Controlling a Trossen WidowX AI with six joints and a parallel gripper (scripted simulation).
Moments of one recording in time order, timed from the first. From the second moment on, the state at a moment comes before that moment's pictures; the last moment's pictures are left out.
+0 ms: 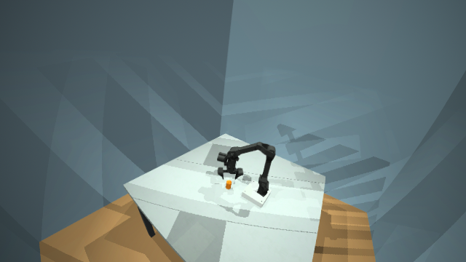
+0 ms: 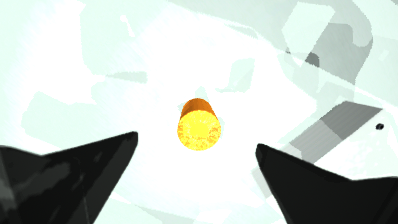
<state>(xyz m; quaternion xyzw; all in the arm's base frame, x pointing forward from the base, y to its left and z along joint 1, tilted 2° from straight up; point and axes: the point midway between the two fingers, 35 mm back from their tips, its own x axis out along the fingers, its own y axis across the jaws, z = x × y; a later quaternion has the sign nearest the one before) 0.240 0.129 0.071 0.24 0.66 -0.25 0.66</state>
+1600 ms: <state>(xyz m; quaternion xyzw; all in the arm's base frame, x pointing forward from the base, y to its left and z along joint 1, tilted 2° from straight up) 0.237 0.128 -0.005 0.24 0.66 -0.26 0.66</state>
